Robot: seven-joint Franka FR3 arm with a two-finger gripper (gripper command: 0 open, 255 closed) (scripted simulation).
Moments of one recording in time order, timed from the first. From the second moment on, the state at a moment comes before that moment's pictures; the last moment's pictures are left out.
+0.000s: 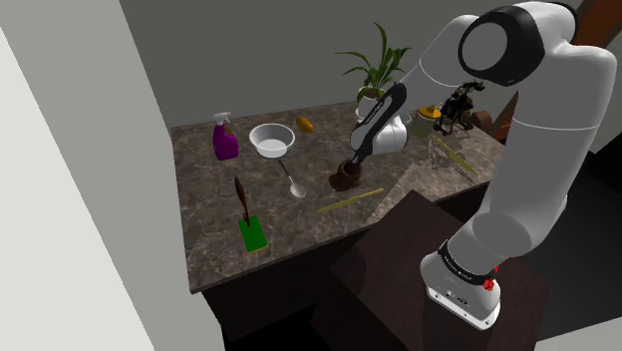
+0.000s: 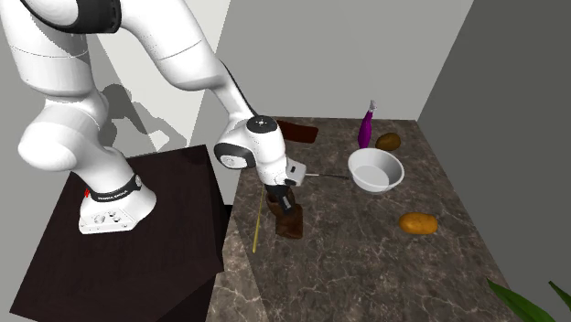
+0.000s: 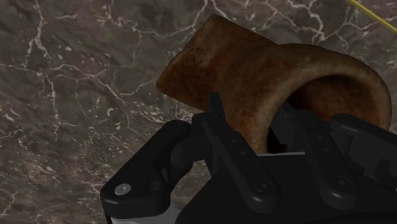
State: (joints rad) arm -0.11 0.36 -0.16 -2.49 0.22 3.00 -0.64
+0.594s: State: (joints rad) arm -0.04 0.23 -0.25 -2.51 0.14 2.88 -0.58
